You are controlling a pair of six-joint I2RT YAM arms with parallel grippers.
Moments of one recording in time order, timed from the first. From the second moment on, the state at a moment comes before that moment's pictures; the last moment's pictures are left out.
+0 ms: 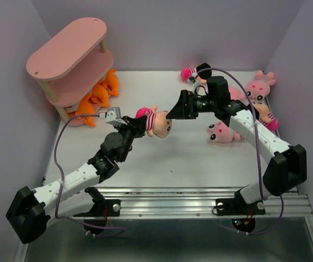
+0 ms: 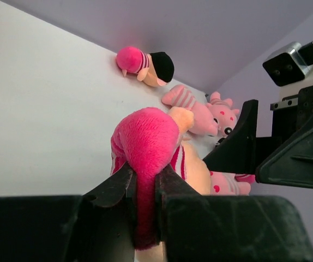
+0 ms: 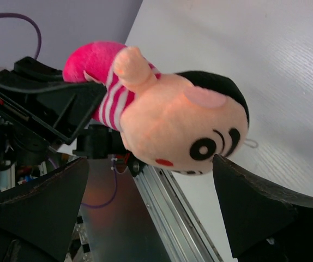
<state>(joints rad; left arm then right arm) -0.79 0.91 0.49 0.49 -0.48 -0.67 0.42 1.48 1.27 -0.32 -0.83 0.54</state>
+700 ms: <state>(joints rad) -0.85 0.99 0.53 0.53 -0.53 -0.64 0.47 1.59 1.23 -0.18 -0.78 0.65</state>
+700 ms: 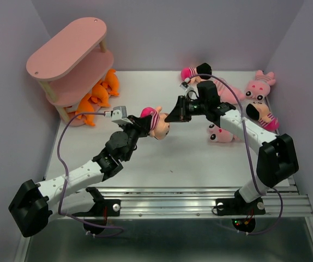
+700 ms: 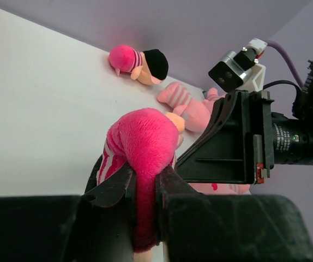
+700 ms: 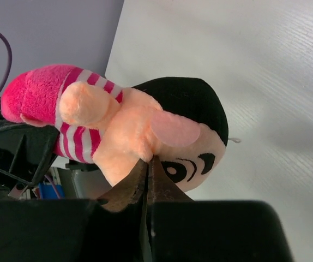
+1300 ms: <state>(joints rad) -0.85 0.89 0.48 0.55 -0.20 -0.56 0.37 1.62 1.25 -0.25 -1.00 0.12</state>
